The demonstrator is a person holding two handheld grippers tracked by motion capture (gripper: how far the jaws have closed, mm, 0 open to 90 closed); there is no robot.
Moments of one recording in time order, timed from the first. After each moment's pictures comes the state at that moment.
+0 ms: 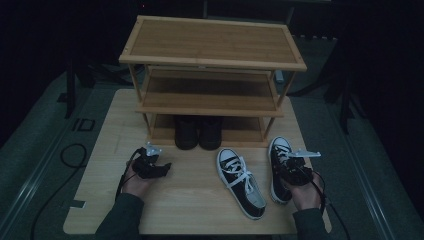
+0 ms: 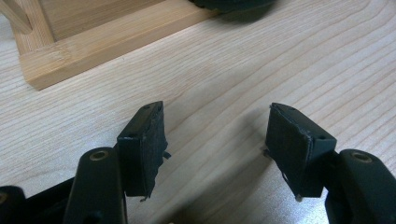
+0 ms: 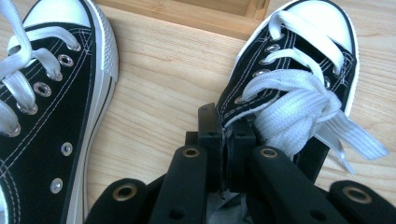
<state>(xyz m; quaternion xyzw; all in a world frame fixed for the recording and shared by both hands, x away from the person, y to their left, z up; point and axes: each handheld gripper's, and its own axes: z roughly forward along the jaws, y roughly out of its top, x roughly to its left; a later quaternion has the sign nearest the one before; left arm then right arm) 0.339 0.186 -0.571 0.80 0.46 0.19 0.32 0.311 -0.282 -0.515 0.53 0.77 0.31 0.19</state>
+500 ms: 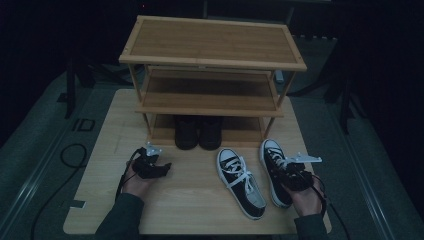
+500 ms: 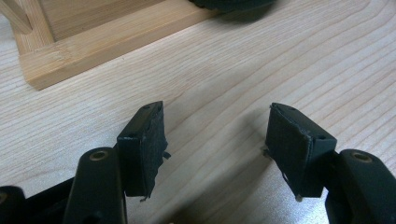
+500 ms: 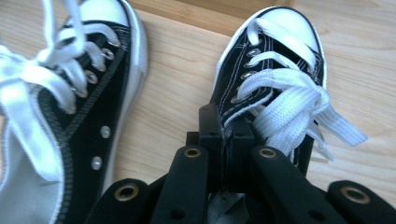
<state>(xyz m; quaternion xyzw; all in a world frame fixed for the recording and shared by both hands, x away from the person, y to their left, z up) 0.339 0.186 -0.571 0.80 0.46 0.19 0.32 0.294 -0.277 -0.509 0.50 0.78 0.33 0.19</state>
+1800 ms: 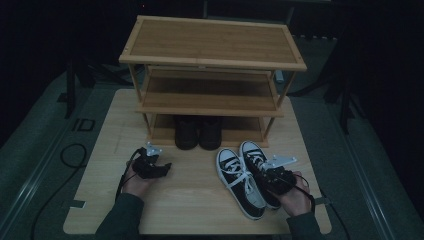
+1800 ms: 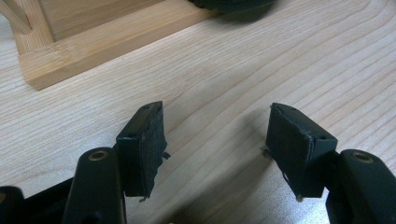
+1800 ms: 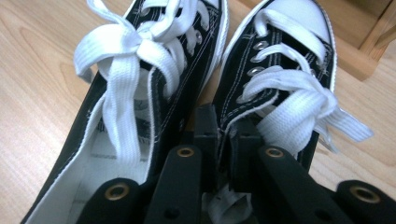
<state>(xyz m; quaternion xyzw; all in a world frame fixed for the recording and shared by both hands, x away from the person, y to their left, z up) 0.339 0.186 -0.572 0.80 0.46 0.19 0.32 0.291 -0.232 -0.512 0.37 0.86 0.30 0.17</state>
